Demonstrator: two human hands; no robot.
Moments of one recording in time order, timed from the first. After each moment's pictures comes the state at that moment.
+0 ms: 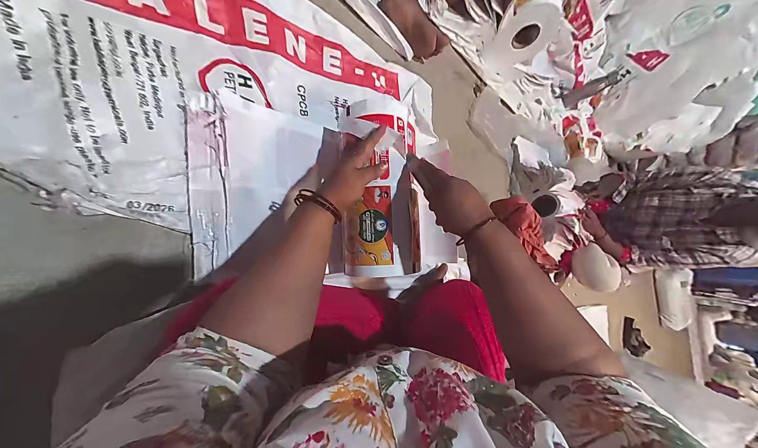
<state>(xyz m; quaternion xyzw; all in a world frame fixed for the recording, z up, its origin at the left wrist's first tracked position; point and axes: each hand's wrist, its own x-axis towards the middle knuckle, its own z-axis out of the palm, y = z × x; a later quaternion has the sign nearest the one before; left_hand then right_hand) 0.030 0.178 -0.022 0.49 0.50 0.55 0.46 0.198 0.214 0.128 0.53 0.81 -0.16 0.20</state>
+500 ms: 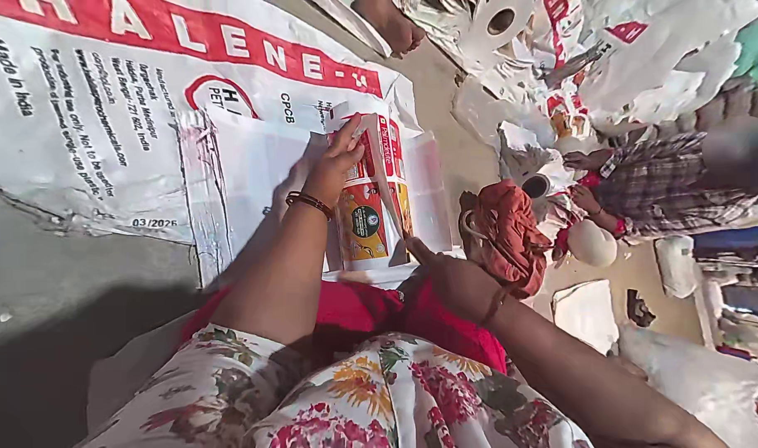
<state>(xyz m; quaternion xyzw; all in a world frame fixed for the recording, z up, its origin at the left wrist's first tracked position) 0.028 0.172 -0.017 0.40 0.40 0.65 0.51 0.248 0.100 0.150 0.49 0.75 -0.15 0.42</state>
